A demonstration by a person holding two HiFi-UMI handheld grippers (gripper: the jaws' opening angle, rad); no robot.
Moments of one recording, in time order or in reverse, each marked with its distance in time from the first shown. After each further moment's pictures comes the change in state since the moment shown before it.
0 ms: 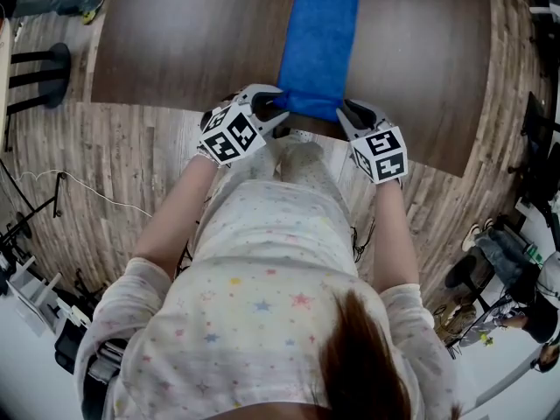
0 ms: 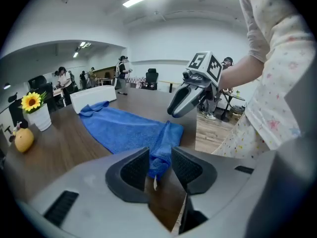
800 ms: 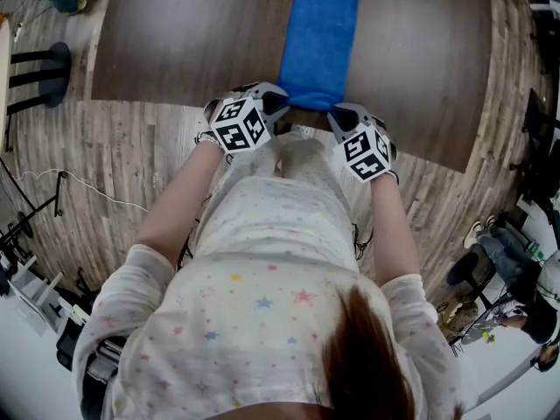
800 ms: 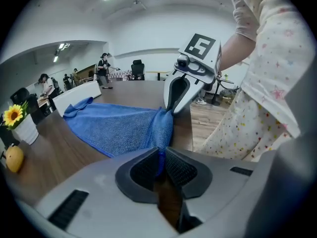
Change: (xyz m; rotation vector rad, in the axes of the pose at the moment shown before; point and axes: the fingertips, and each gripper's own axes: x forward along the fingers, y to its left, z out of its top) left arm 0.030 -0.008 -0.027 0.172 0.118 -0.075; right arm 0.028 0.027 -0.037 -0.347 0.142 0.028
